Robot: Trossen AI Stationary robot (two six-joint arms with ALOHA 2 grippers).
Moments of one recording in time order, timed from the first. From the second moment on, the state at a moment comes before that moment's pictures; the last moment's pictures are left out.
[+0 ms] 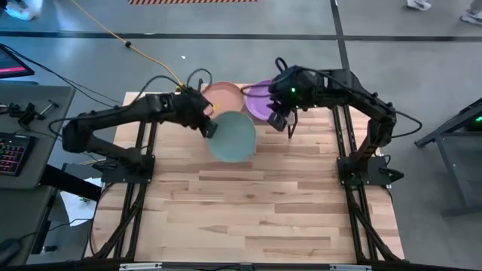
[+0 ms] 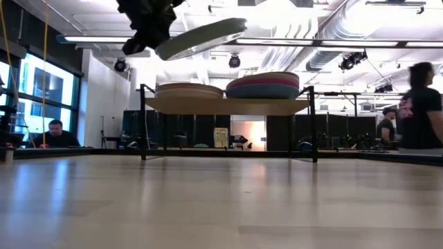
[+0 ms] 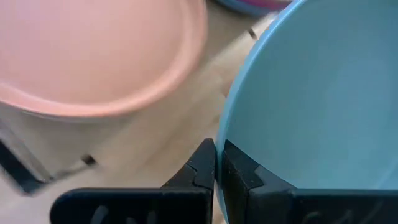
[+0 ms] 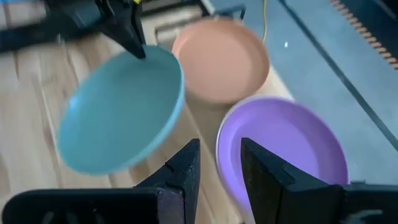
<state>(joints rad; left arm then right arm) 0.31 1.28 1.21 -0.79 -0.02 -0.59 -0.14 1.73 2.32 -1.43 0.26 0.16</state>
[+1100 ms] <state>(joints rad) 0.85 1.45 1.42 -0.81 0.13 -0.20 -0.28 1.81 2.32 -1.20 0.26 0.18</state>
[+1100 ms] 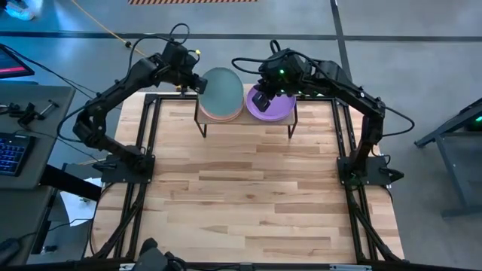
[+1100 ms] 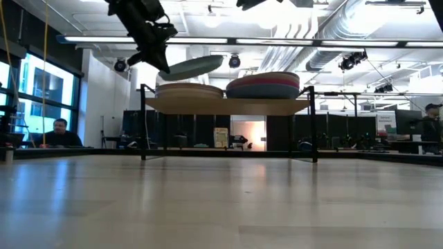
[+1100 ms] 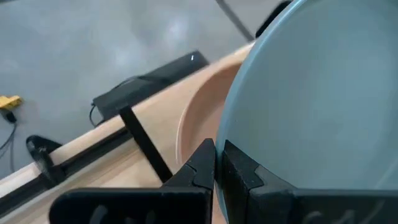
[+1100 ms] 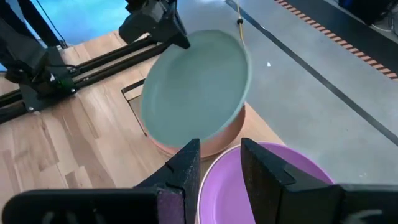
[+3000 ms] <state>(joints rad) 0.86 1.55 1.46 -0.87 0.10 -0.13 -0.27 1.81 2.32 -1.27 0.26 0.20</state>
